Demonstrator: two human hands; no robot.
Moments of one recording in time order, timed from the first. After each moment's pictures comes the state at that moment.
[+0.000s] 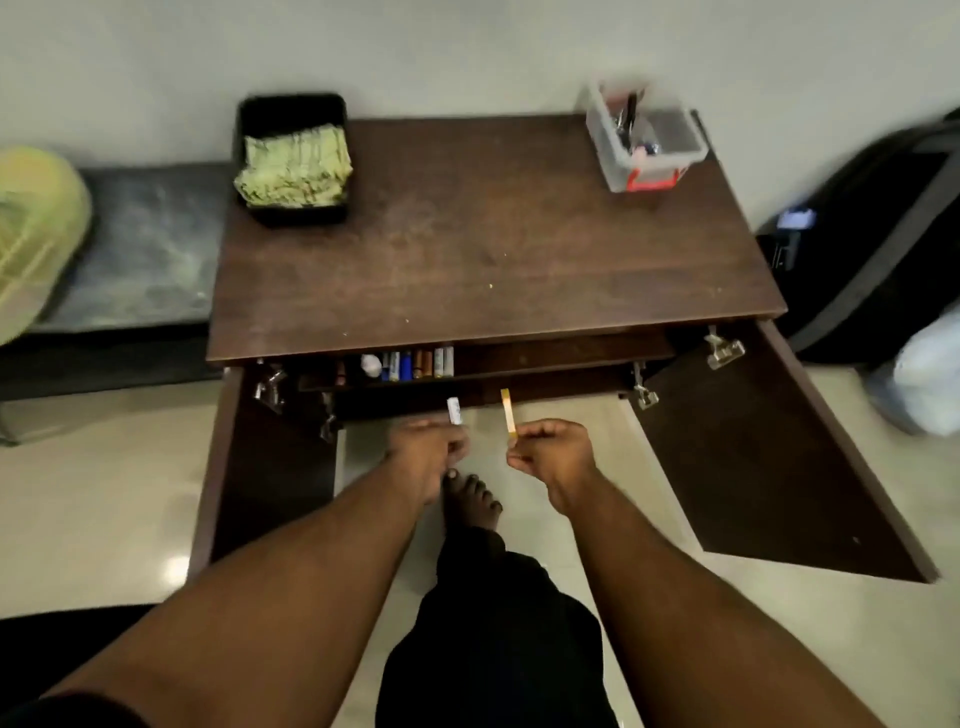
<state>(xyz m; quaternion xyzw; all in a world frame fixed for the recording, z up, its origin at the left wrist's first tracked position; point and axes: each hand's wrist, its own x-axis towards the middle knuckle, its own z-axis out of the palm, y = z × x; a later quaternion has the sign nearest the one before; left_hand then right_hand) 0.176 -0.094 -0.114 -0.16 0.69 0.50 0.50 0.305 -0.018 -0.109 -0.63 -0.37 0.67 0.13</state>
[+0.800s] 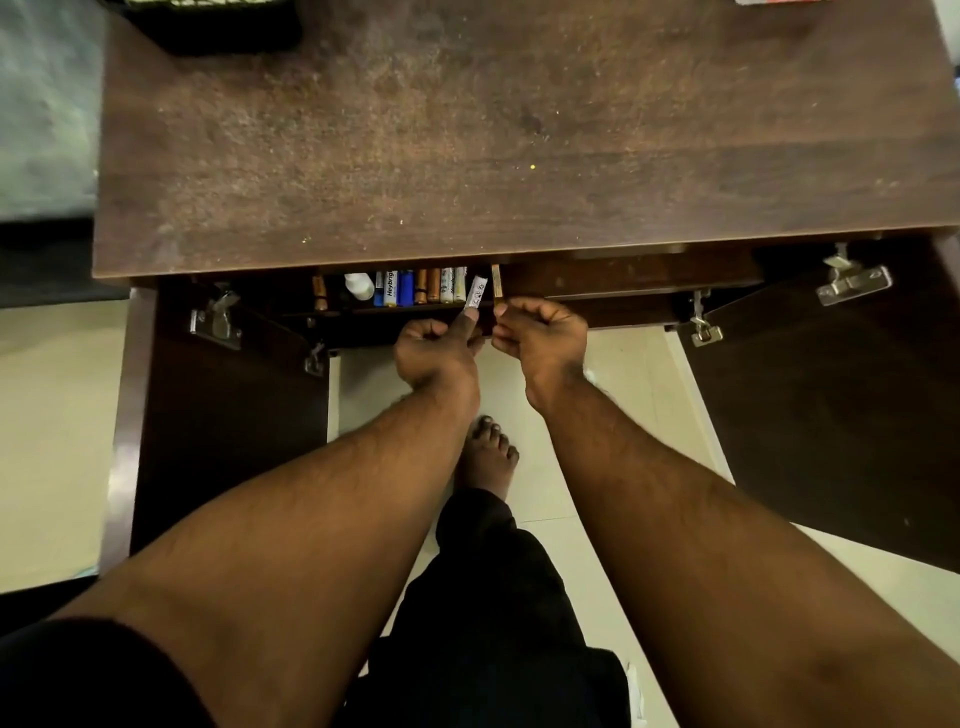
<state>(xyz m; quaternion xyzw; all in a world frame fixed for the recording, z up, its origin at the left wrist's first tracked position) 0.172 -0.038 -0.193 -0.22 0.68 0.63 0.30 0.232 0.013 -0.191 -0.57 -0.36 0.70 0.25</state>
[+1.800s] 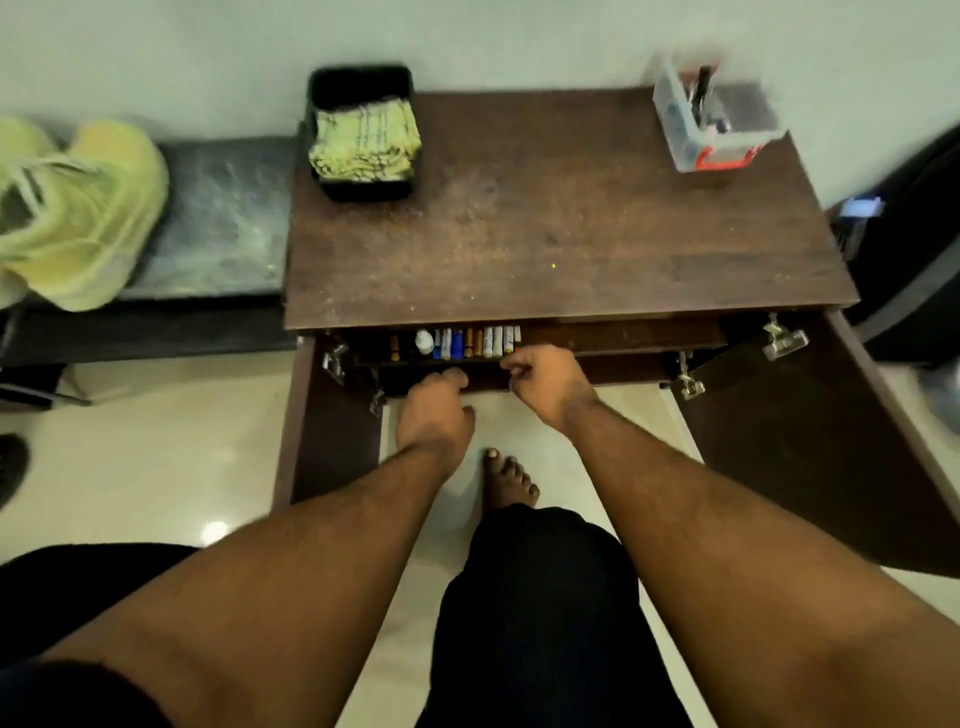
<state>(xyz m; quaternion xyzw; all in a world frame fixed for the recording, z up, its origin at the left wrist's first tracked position) 0.140 -0.131 -0.089 0.34 0.89 0.14 0.28 0.231 -0.003 -0.102 -0.42 -0.81 0.40 -0.05</state>
